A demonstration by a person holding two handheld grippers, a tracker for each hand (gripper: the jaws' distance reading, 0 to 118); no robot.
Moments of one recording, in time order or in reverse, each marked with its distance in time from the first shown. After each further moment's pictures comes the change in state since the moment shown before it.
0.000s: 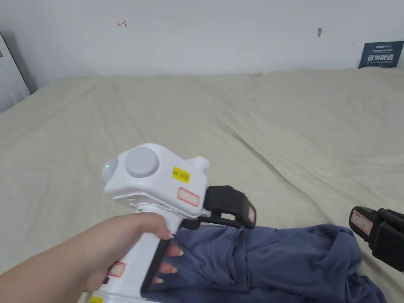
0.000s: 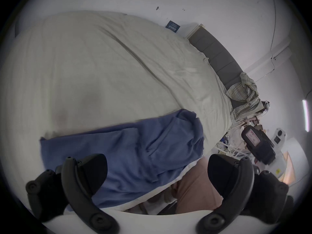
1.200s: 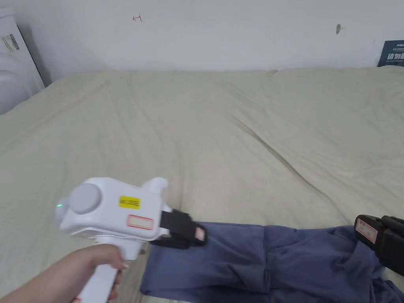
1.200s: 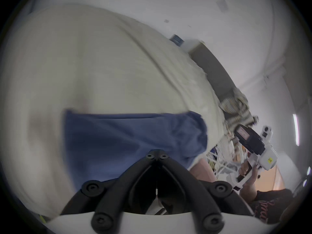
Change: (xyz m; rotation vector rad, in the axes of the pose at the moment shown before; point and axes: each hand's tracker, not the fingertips) left arm -0.111 -0.059 0.036 0.122 -0.077 0.184; right arm -0.004 -0.007 -0.012 -0.083 0.015 0.042
